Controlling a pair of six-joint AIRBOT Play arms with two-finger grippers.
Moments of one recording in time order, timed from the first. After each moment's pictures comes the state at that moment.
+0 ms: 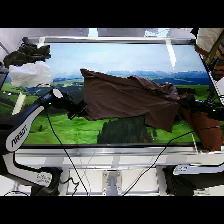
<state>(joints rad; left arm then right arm) -0.11 -1.64 1.04 1.00 -1.02 -1.88 -0.70 -1.52 0.98 -0.51 1.14 0.81</state>
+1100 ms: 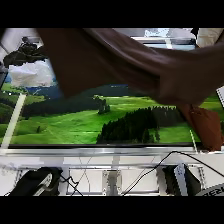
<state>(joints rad) -0.11 -0.79 1.29 -0.38 -0.35 -0.34 -0.98 -0.78 1.42 -0.09 1.37 0.82</state>
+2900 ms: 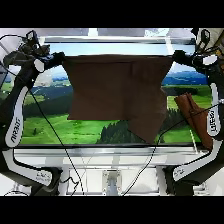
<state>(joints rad) -0.01 -1.66 1.59 1.39 -0.49 -1.74 -0.26 -1.76 1.72 -0.82 0.69 1.12</state>
